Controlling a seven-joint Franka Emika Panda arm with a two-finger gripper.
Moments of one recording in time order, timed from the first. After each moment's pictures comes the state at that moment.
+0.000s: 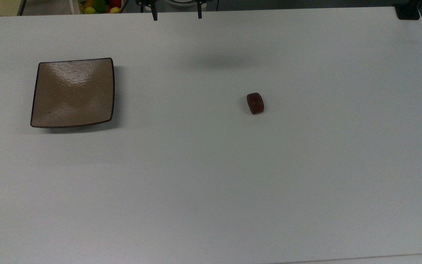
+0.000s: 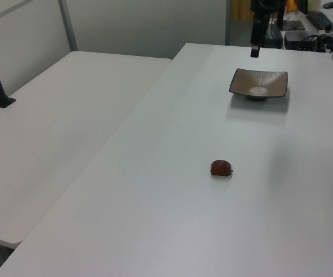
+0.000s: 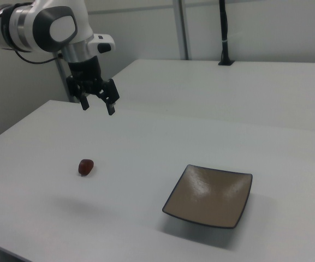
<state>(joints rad) 0.14 -0.04 -0.03 -1.70 0.03 1.72 0.00</state>
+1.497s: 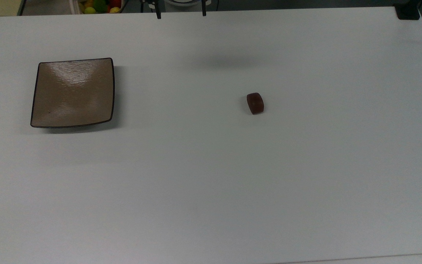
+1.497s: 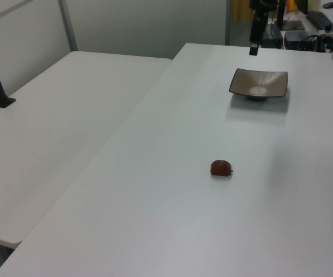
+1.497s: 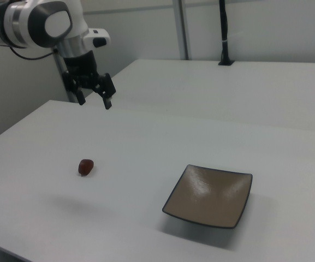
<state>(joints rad) 0.15 -0.04 -0.01 -1.67 0.03 1.72 -0.01</state>
